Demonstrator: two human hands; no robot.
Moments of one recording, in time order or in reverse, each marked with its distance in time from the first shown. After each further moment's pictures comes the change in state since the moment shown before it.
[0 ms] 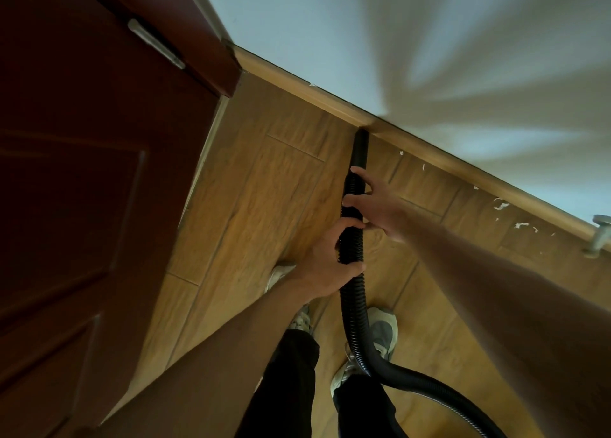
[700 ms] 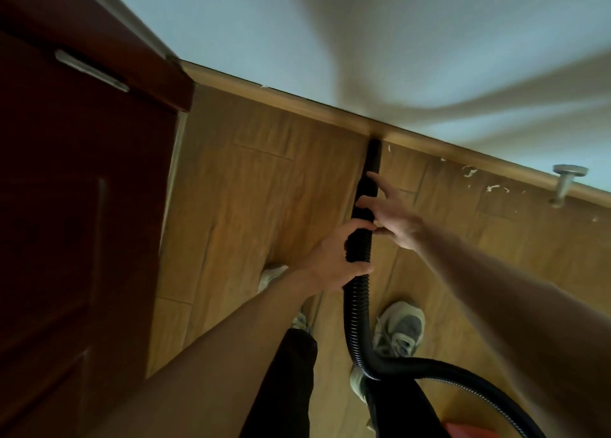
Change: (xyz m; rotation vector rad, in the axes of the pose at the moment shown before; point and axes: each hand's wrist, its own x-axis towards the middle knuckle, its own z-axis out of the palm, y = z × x) left_hand 0.012 0.016 0.033 0.105 -0.281 -0.045; right_hand -0.029 0.051 -0.043 0.282 0.151 0.065
